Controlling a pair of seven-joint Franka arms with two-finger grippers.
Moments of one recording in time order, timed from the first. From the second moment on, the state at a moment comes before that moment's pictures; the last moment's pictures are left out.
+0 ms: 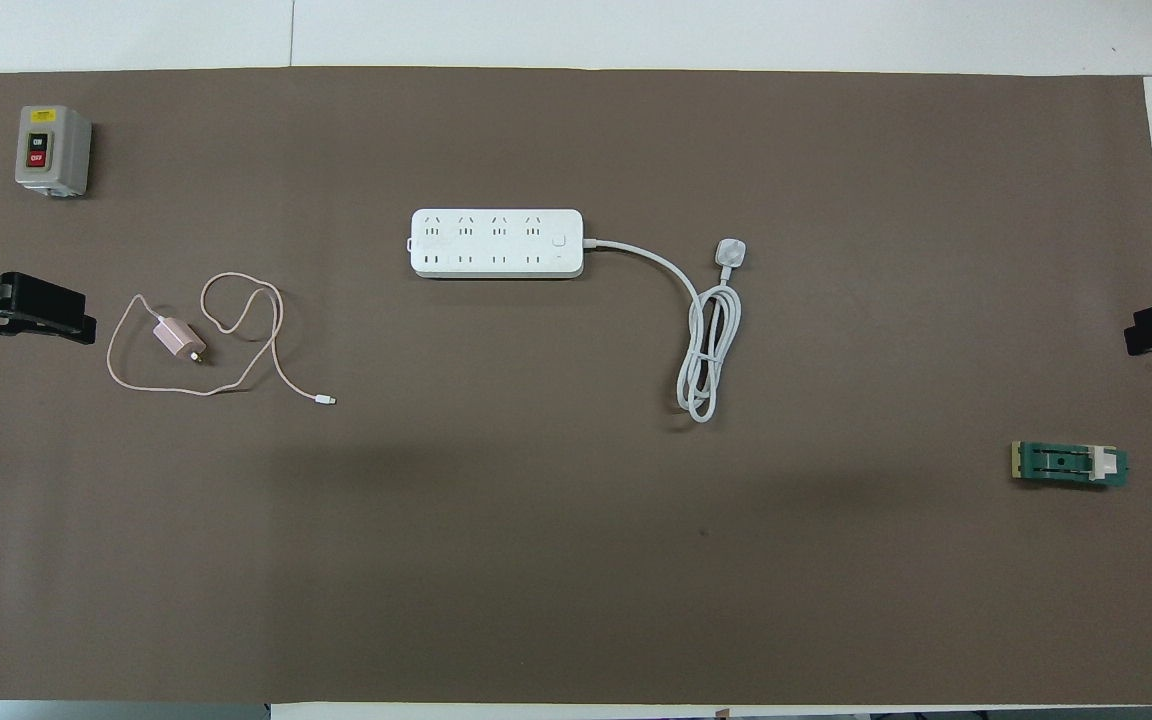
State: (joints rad) left arm 0.00 -0.02 -0.03 -1.64 -0.03 1.55 0.03; right arm -0.05 -0.06 -0.05 -1.63 -0.07 1.52 -0.13
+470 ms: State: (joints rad) left arm 0.00 -0.02 -0.03 -1.64 -0.03 1.55 0.04; right arm -0.05 -0.06 -0.05 -1.63 -0.04 1.51 -0.13
